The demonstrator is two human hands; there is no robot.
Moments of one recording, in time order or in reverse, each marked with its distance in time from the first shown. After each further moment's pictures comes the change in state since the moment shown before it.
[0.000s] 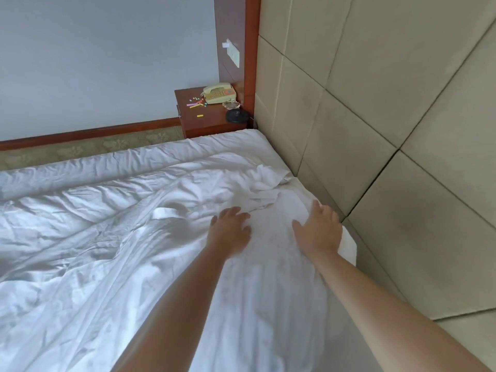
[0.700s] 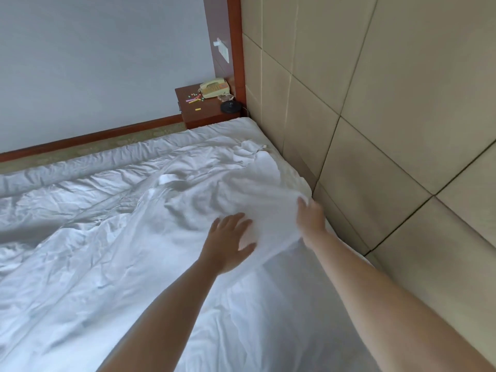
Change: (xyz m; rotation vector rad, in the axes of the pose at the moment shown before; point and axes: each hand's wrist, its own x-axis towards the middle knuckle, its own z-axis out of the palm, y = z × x) left_hand -0.198 0.073 0.015 0.193 0.005 0.216; right_hand -0.122 0.078 -0.065 0.911 -0.082 0.244
